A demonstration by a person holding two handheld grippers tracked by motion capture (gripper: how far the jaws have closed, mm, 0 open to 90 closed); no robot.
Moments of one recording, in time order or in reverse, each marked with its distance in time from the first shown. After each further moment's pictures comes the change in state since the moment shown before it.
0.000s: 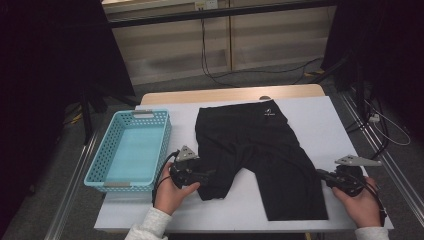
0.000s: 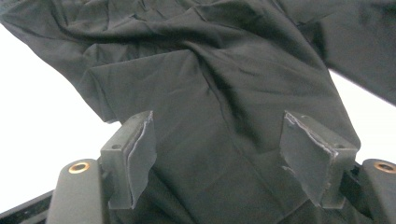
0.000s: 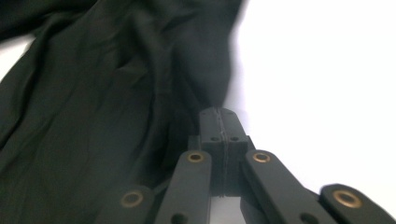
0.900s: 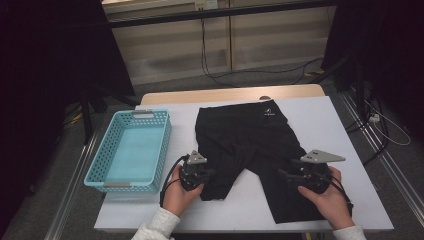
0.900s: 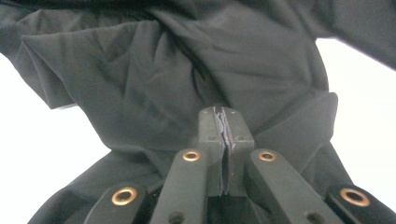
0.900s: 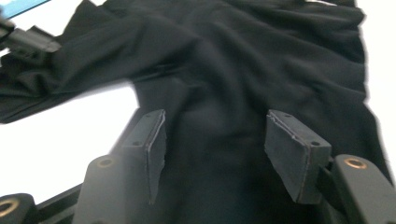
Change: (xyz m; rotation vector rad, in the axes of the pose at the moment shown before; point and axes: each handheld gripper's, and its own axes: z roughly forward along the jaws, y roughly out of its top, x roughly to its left) left arm -0.012 -0.004 0.013 0.053 -0.044 -0.028; right arm 0.081 0.033 0.027 -0.081 0.162 -0.149
